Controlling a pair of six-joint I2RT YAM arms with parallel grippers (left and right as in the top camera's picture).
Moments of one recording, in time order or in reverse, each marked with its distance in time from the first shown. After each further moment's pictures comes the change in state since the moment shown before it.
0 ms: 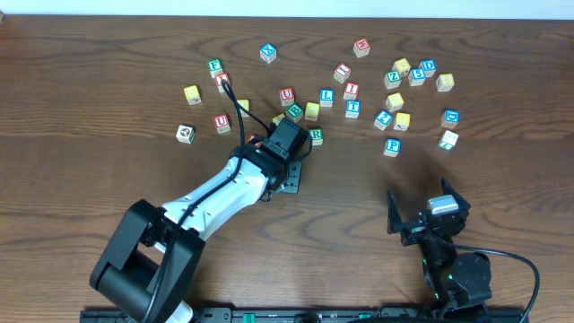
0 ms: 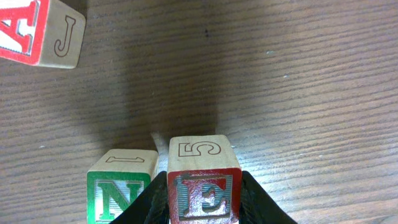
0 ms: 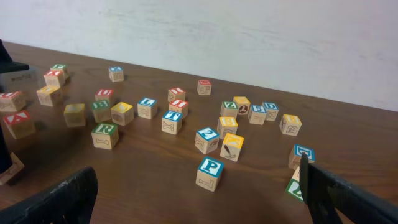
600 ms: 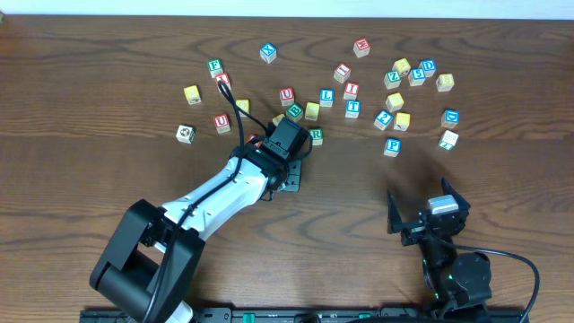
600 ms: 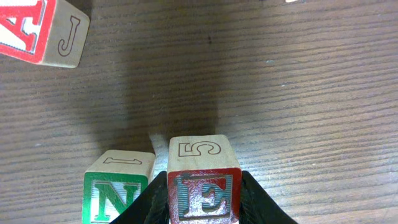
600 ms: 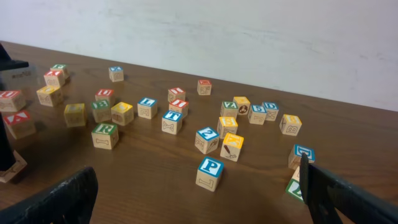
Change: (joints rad) left arm 0.000 0.000 0.000 0.013 0.000 -0.050; right arm 0.000 0.000 0.000 0.000 0.000 0.000
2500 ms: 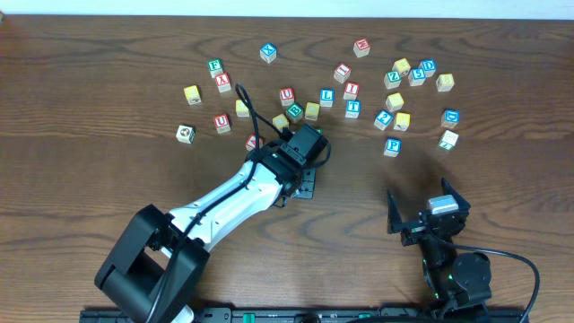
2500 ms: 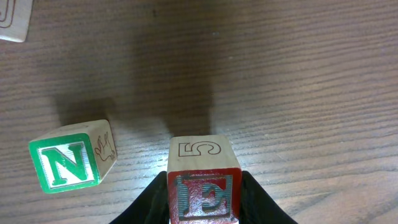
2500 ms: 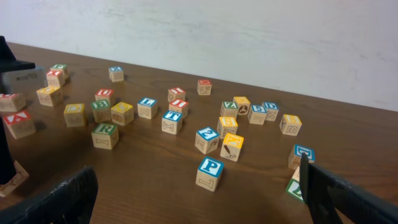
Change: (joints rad) left arm -0.092 0.000 0.057 -0.083 -0.002 -0.071; right arm 0.000 0.000 0.000 0.000 0.000 0.000
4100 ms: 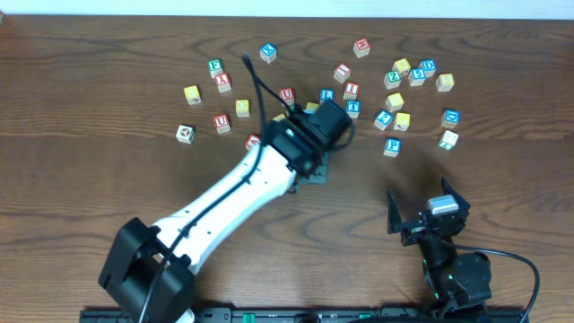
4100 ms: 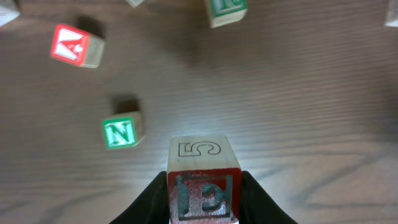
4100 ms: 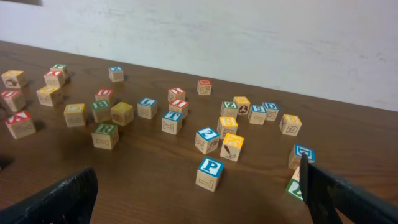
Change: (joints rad) left arm -0.068 0.003 0.350 -0.381 -0.116 -0.052; right arm 0.000 0.000 0.000 0.000 0.000 0.000
